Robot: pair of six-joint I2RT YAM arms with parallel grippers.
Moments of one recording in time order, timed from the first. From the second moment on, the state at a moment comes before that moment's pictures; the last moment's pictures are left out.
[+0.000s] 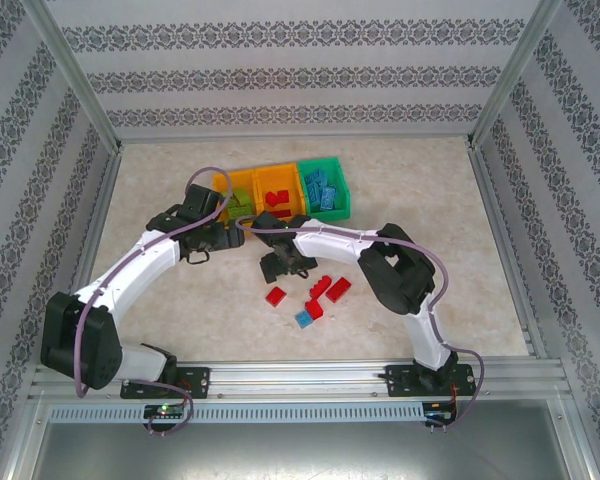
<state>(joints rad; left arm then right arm) -0.31 1.35 1.00 -0.69 -0.08 -0.48 0.87 2.11 1.54 -0.82 0.07 0.53</state>
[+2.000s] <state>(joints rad) -0.29 1.10 0.70 -0.70 -0.06 -0.45 0.67 2.43 2.20 -0.54 -0.42 0.87</state>
